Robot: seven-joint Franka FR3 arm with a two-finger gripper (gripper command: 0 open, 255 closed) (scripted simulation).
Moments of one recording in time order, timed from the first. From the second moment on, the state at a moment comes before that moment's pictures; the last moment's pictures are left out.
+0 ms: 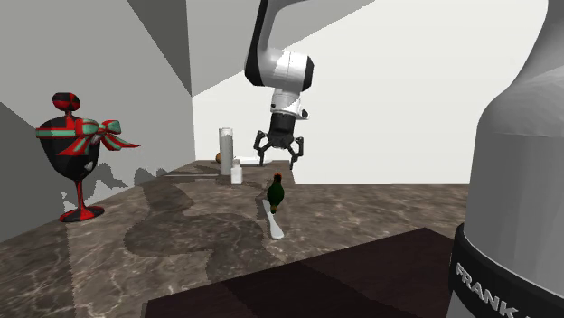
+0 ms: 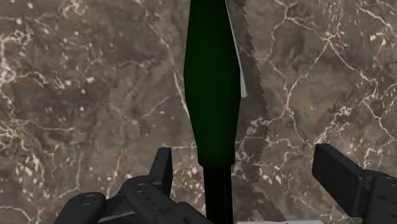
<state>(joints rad) -0.11 0.46 -0.04 -1.93 0.27 2.27 0.12</state>
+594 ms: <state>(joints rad) -0.13 0.63 -0.03 -1.83 0.31 2.32 0.11</state>
